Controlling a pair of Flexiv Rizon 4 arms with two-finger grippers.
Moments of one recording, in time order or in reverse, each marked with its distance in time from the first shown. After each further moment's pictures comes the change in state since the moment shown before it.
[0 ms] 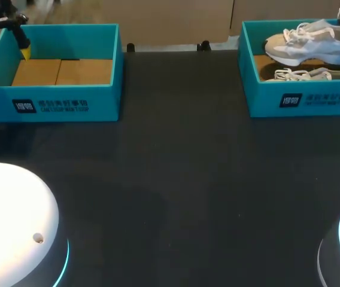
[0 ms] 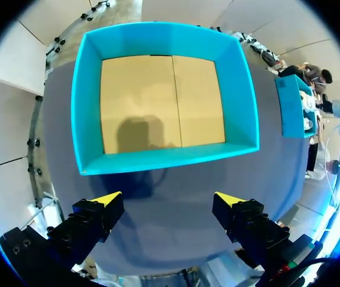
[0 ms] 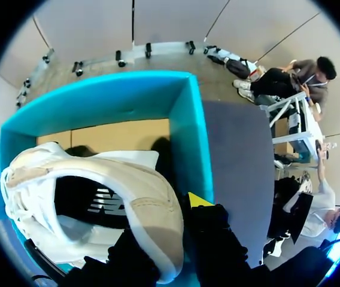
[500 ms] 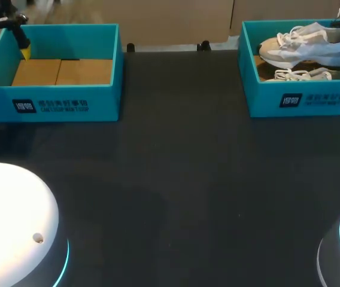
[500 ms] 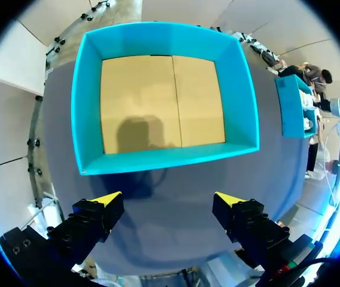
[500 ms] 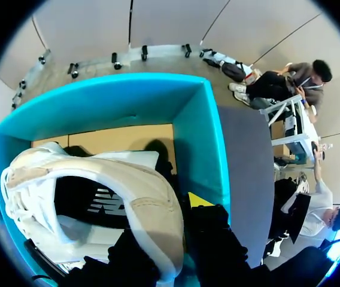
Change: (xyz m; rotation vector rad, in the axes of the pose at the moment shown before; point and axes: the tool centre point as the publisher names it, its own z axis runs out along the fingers) left arm 0.000 0.000 0.000 0.000 0.000 0.000; right arm 0.013 0.006 0.011 -0.024 -0.042 0.009
